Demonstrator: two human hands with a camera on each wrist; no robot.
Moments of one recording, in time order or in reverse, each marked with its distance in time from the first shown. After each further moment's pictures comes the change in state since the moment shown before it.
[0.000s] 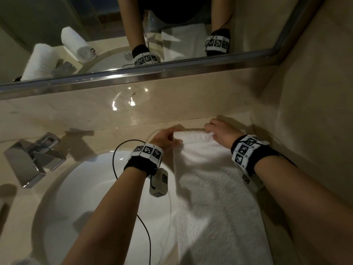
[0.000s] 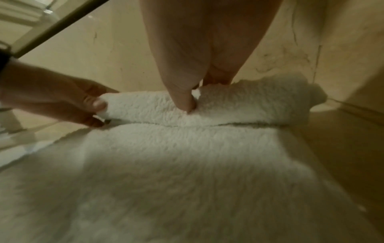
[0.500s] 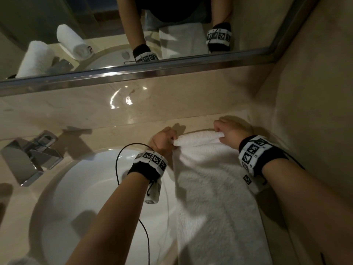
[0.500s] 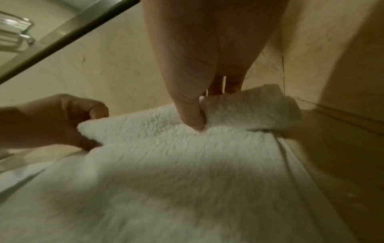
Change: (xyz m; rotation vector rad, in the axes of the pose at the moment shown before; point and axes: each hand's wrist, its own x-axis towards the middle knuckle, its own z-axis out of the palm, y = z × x) left_hand 0.000 -0.018 0.019 0.262 0.205 0.301; right_hand -0.028 0.009 -0.010 0.019 0.026 0.134
